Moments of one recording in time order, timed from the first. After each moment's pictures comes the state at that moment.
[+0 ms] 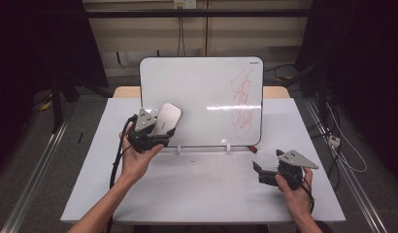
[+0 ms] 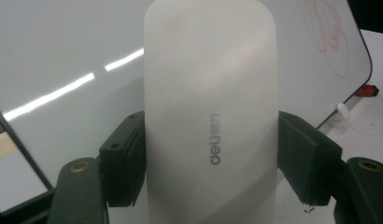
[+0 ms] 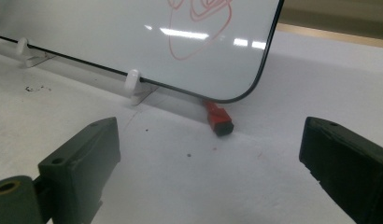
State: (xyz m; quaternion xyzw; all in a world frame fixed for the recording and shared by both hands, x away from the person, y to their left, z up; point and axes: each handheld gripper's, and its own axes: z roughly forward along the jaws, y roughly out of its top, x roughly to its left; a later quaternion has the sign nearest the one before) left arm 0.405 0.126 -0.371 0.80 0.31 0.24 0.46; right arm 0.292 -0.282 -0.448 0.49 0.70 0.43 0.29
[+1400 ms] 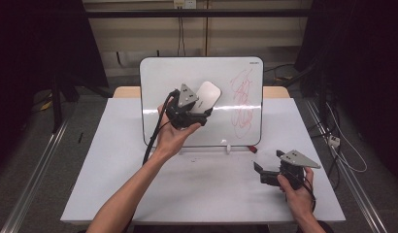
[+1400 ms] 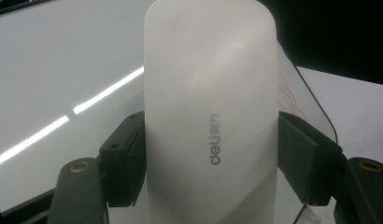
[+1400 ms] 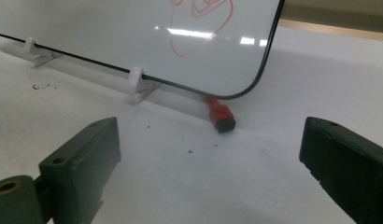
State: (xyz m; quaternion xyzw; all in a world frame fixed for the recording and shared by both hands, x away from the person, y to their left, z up) left arm 0.442 0.025 -0.324 0.80 0.24 0.25 0.49; right arm 0.294 -0.287 -0.451 0.49 0.70 0.44 0.28
